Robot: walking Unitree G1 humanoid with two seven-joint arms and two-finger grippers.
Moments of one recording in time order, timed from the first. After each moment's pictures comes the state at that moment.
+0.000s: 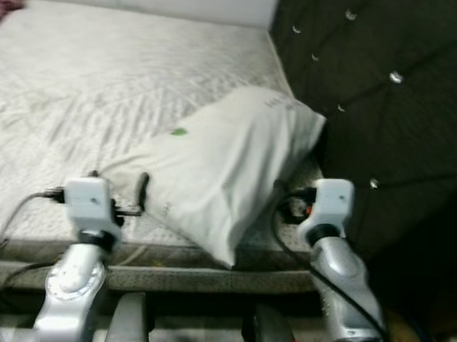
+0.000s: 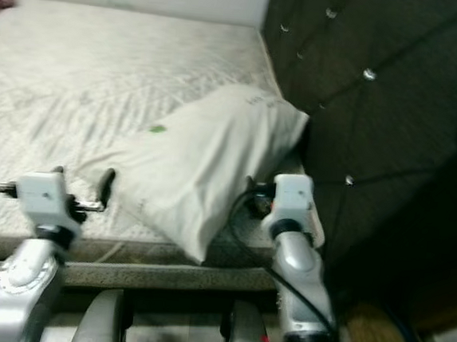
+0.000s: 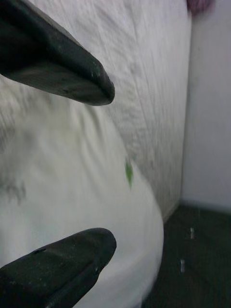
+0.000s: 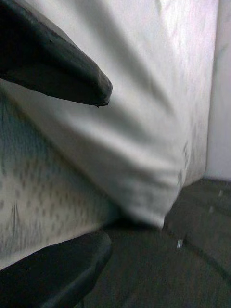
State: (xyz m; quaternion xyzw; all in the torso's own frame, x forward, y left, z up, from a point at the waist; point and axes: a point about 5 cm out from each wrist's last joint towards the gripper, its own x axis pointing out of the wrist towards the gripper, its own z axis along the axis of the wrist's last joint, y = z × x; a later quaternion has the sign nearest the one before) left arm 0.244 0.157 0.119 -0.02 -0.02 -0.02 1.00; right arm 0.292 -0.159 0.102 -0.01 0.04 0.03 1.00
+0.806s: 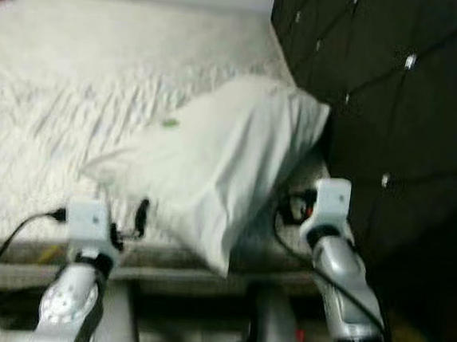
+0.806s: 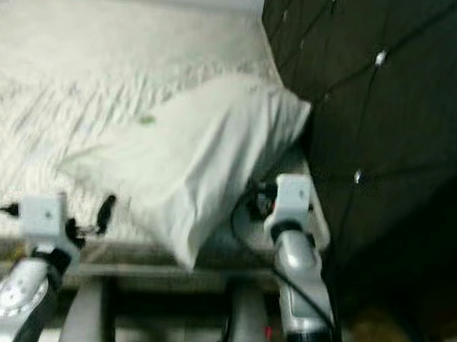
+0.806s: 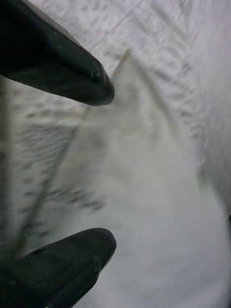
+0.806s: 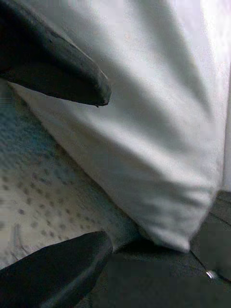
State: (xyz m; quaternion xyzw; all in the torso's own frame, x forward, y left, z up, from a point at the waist) left arm 0.213 0.169 0.104 0.00 0.06 0.00 1.00; right arm 0.298 -0.144 0.101 0.00 0.05 0.07 1.00
